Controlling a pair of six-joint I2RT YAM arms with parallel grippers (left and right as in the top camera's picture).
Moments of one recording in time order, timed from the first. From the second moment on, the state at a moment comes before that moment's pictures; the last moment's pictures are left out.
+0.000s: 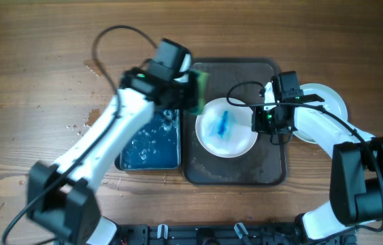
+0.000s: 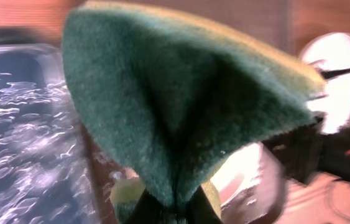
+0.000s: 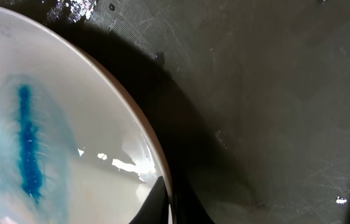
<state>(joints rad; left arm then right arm) -0.51 1.69 1.37 -0.76 0.26 -0.49 0.15 1.73 0.90 -0.54 -0.26 0.24</state>
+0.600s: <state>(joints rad) -0.69 2.07 1.46 -0.82 -0.04 -0.58 0.16 1.74 0.90 -0.55 -0.32 0.25</state>
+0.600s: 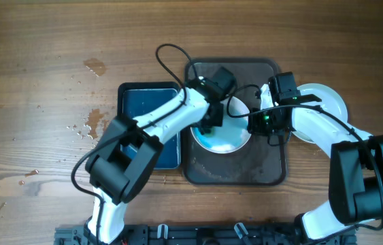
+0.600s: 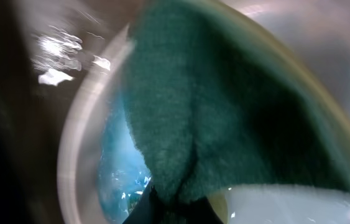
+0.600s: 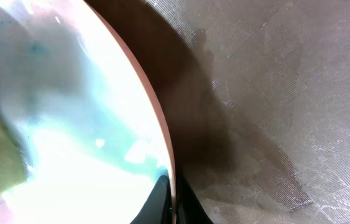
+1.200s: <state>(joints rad) -0.74 2.14 1.47 -0.43 0.26 -0.64 0.16 1.74 0.91 -0.60 -0.32 0.24</state>
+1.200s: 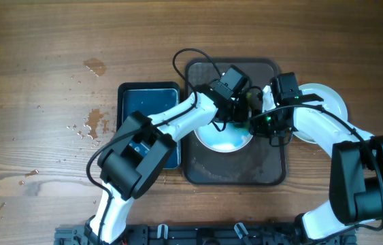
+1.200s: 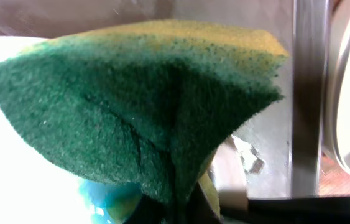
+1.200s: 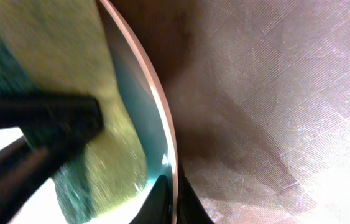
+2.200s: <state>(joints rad) -0.74 2.11 1.49 -0.71 0.34 -0.40 0.16 1.74 0.90 -0.62 -0.33 0.21</state>
